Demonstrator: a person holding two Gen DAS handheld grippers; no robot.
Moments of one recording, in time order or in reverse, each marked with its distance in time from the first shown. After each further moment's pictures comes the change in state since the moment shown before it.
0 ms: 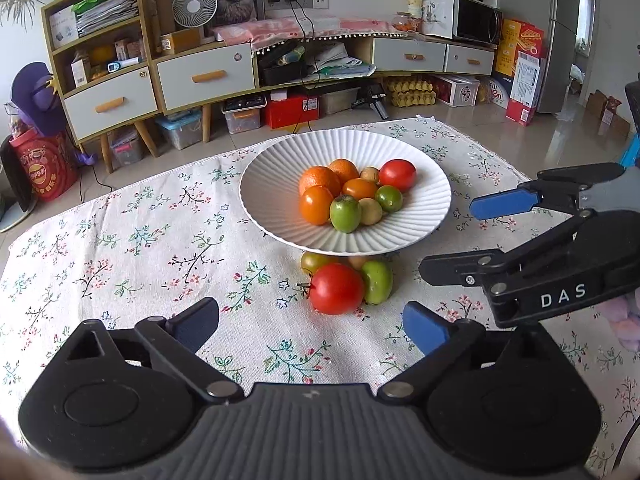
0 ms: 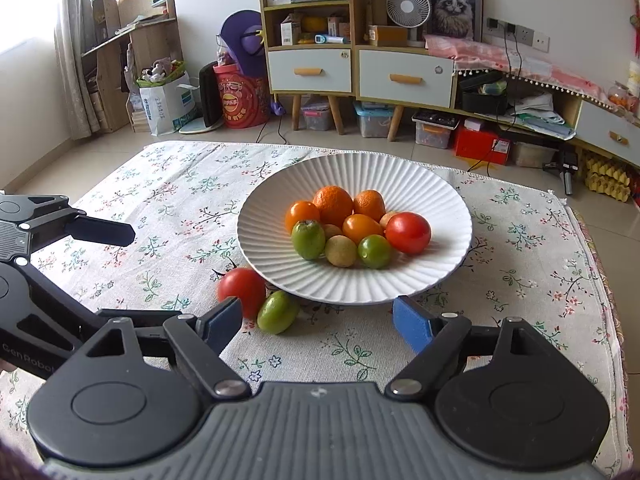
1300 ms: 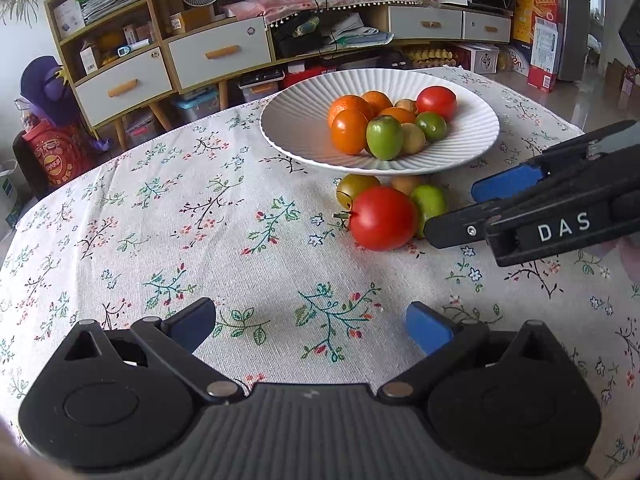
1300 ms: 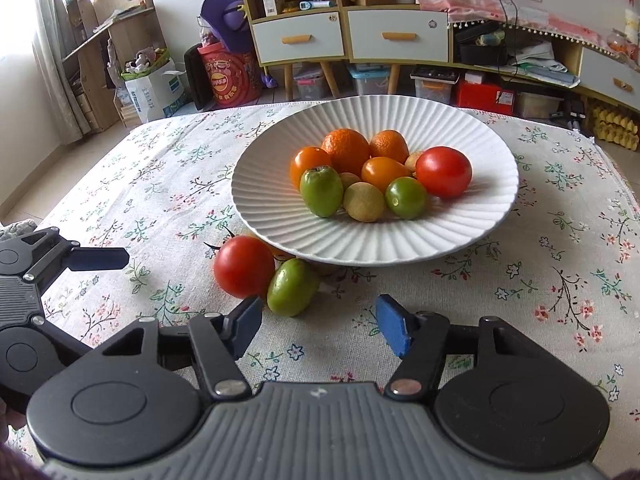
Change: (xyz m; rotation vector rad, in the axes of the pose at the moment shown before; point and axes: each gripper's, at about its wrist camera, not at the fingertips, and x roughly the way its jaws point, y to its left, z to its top) left arm 0.028 0.007 -0.039 0.053 0.056 0.083; right arm 0.037 0.006 -0.011 0.110 0.082 0.035
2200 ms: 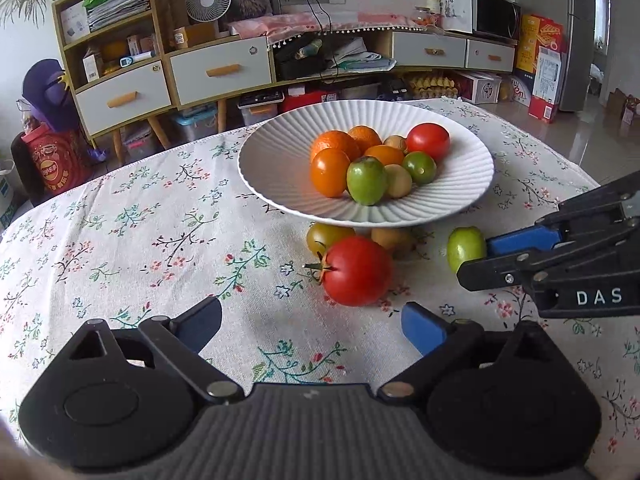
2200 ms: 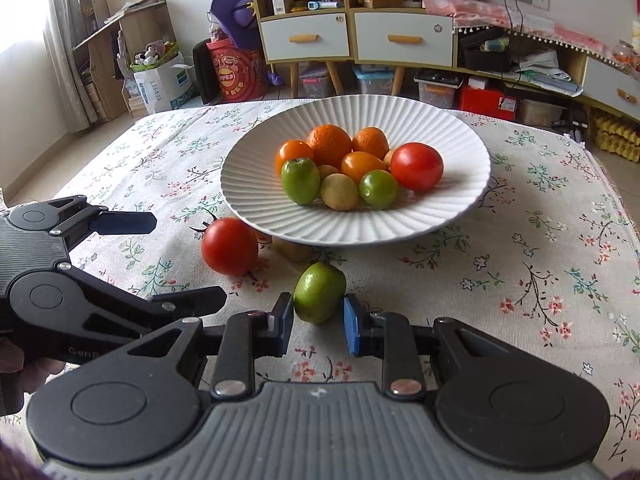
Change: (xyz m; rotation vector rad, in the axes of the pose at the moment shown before) left arm 0.014 -0.015 0.020 -0.062 -0.072 -0.028; right arm -0.018 -0.017 -0.011 -0.044 0.004 -0.001
